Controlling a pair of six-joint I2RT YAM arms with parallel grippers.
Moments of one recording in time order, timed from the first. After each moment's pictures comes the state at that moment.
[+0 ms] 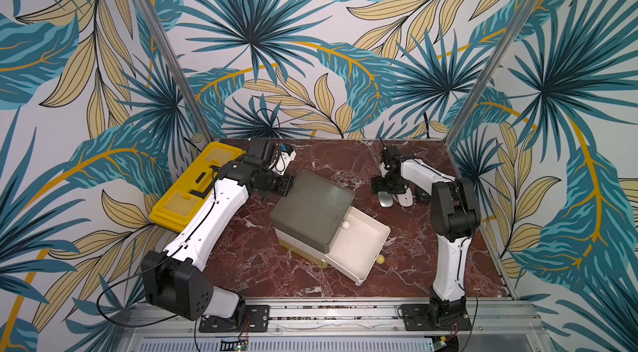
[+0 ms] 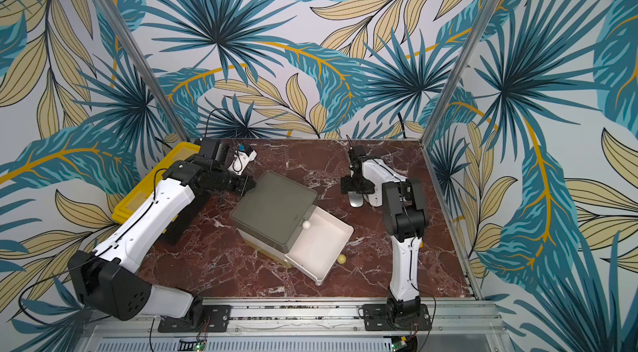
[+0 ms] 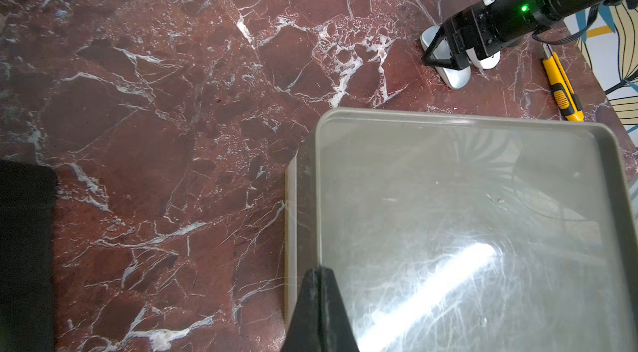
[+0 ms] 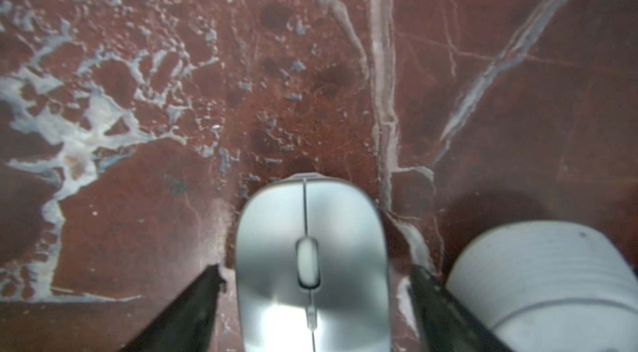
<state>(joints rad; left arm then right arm) -0.29 1.43 1.40 -0.91 0.30 0.01 0.17 2.12 1.59 -0.79 0.04 0.16</state>
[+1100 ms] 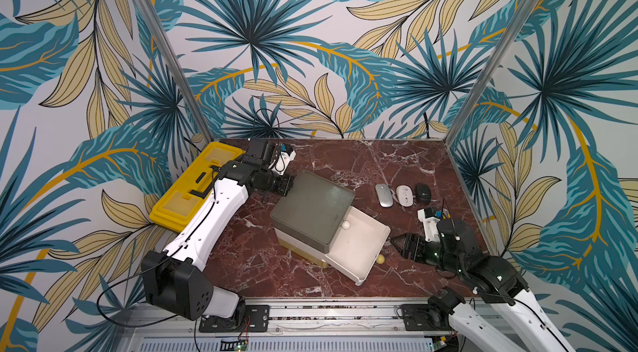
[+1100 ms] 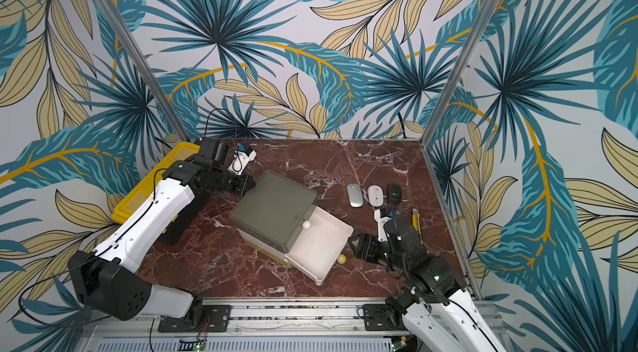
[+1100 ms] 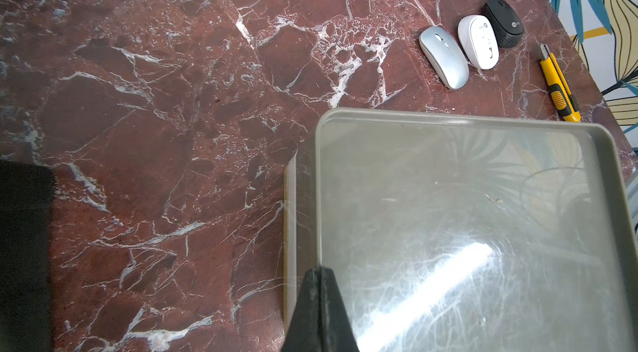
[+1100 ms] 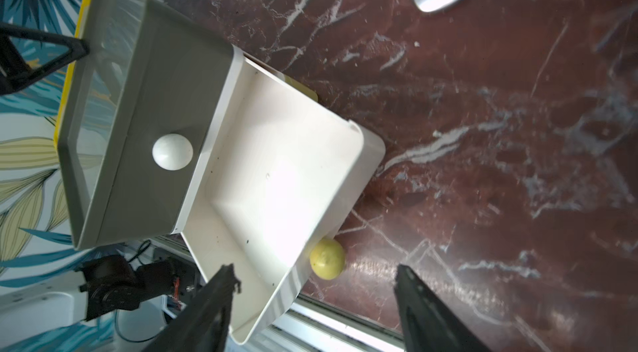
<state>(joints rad) -0.29 1.43 1.40 -0.91 0.31 0.01 0.49 0.52 0.73 -0.97 -0.13 0.74</state>
